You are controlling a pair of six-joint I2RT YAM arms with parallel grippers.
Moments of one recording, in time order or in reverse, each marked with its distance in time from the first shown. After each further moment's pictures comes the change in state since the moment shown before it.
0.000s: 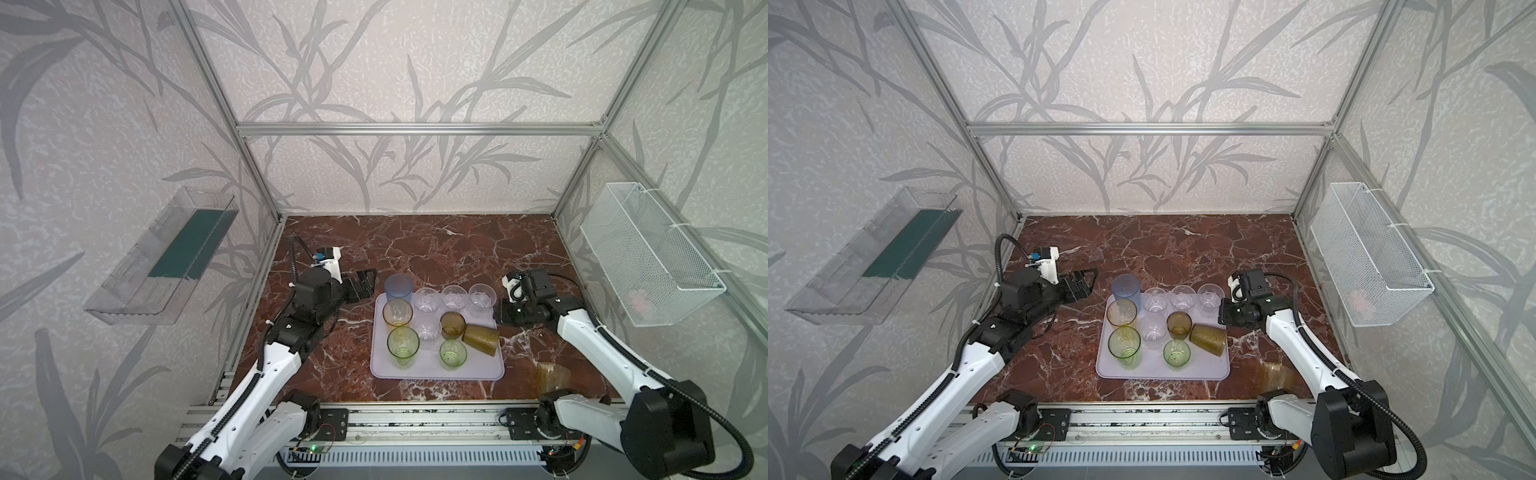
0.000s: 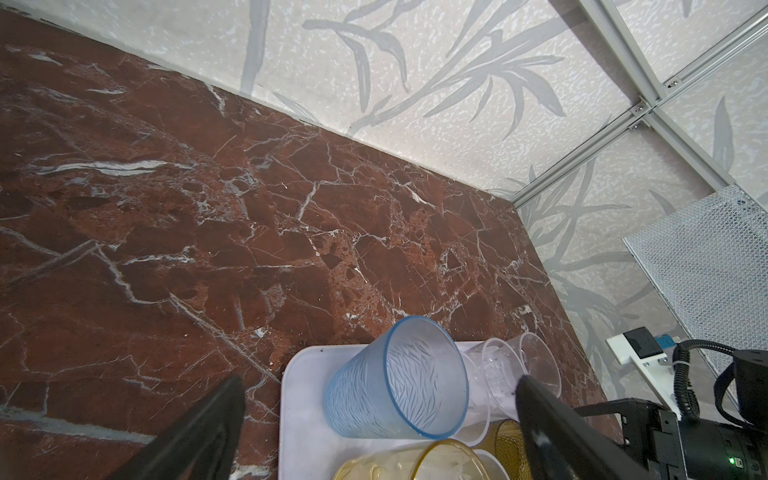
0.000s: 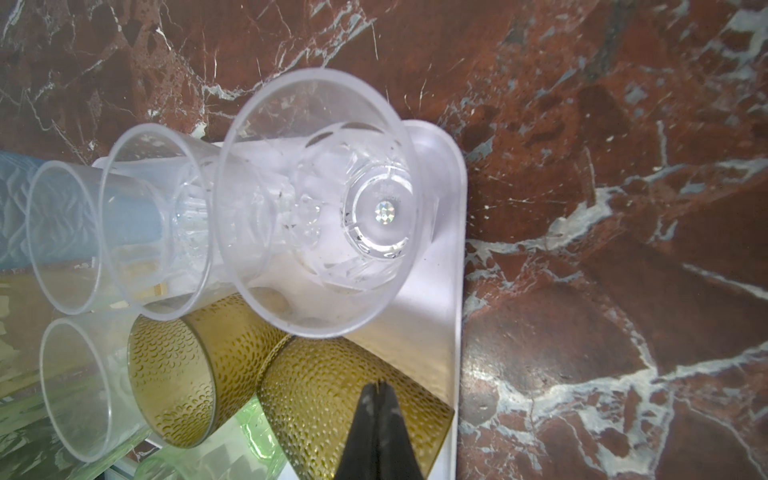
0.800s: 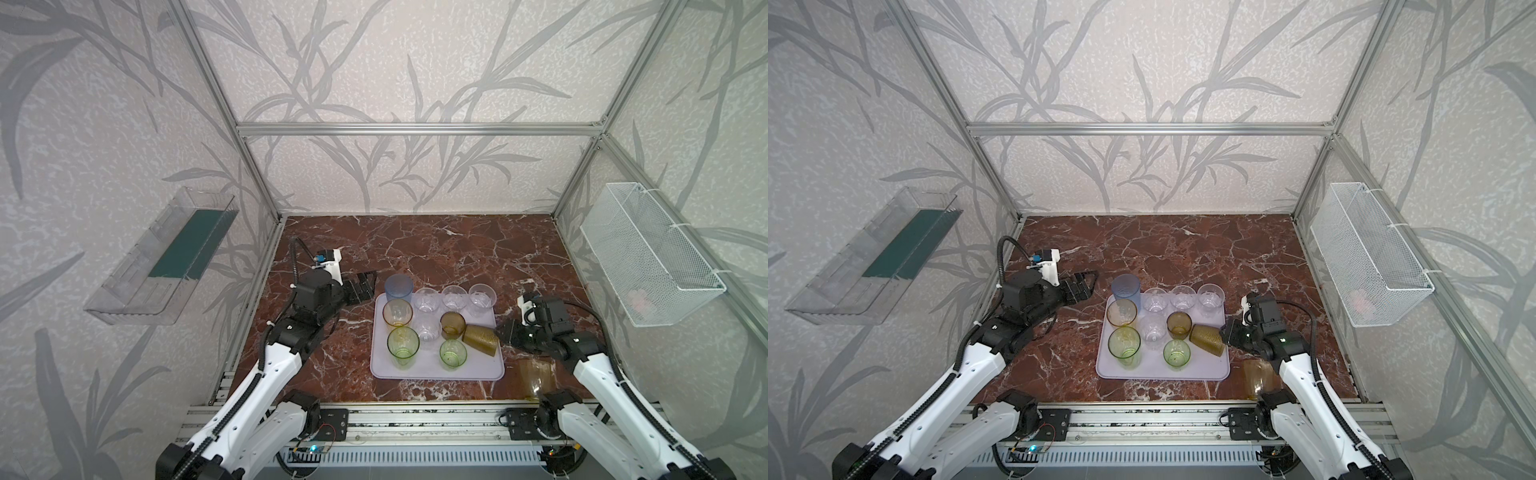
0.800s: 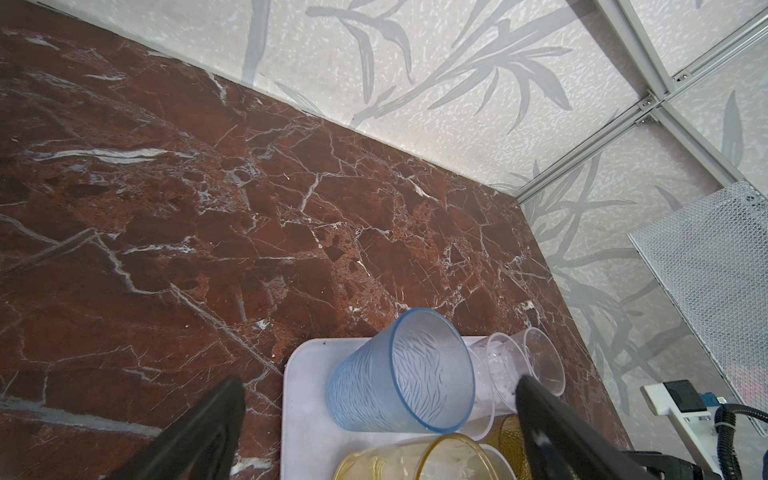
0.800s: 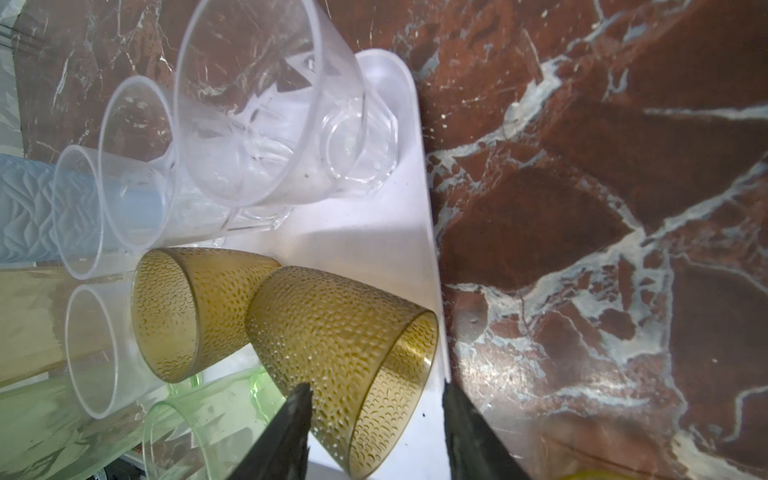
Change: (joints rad) left arm 0.000 0.001 -0.019 0.005 0.013 -0.005; right arm 0.000 -0.374 -0.250 -0.020 0.001 0.209
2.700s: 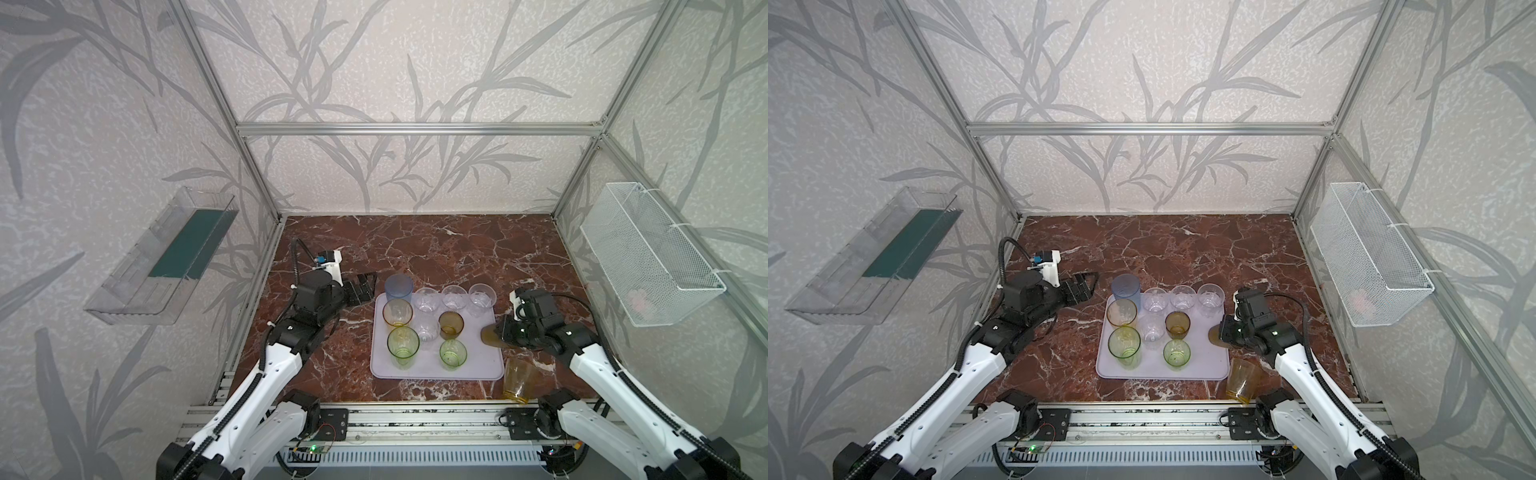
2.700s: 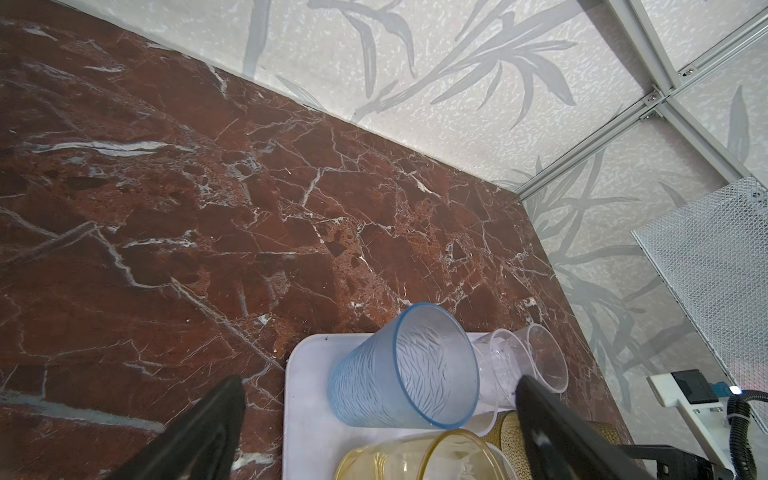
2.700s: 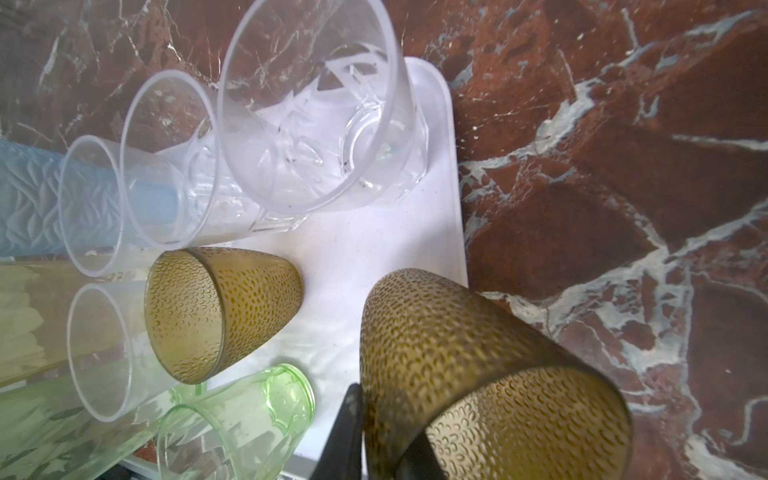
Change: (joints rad) left arm 0.000 -0.003 -0.013 0.003 0.002 0.000; right arm 0.168 0.109 0.114 -0.028 0.122 0.037
